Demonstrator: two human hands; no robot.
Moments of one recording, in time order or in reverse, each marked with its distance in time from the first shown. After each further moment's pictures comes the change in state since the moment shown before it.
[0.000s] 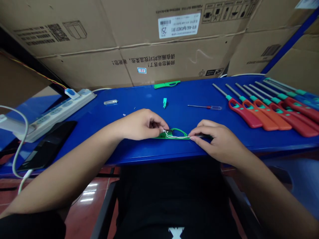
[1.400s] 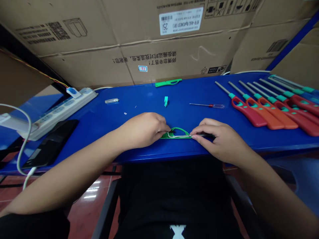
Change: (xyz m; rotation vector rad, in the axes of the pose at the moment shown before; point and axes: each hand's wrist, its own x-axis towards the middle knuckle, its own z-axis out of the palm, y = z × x) left_hand -0.004 0.007 0.018 0.667 0.082 0.293; right_hand -0.001 0.000 0.001 -0.030 0.001 0.001
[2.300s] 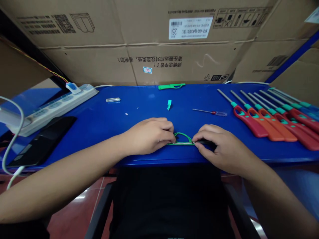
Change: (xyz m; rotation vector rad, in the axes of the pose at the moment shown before) left_hand -0.003 -0.004 0.013 -0.122 0.113 0.108; right_hand 0.007 -0.008 -0.008 -0.067 -0.076 -0.114
